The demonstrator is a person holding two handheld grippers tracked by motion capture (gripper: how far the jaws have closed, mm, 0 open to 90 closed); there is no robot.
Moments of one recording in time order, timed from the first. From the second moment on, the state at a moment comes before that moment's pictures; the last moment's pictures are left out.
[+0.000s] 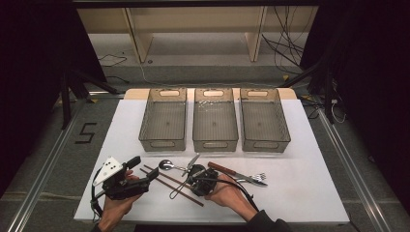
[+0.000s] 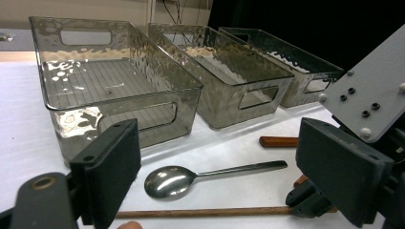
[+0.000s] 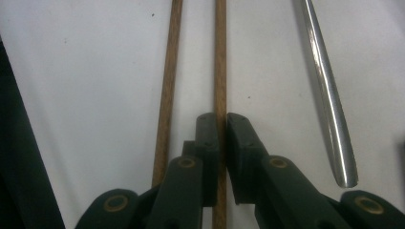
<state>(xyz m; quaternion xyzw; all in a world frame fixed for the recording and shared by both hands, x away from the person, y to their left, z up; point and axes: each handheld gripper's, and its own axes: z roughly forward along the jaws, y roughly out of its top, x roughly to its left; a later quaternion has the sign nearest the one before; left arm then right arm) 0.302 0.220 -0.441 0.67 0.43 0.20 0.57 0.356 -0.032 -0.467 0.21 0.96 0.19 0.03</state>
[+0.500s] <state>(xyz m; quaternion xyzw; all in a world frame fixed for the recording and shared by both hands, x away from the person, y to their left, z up) 0.302 0.224 -0.441 0.66 0.44 0.21 0.57 0.357 -0.038 -0.456 0.22 0.95 0.22 0.03</state>
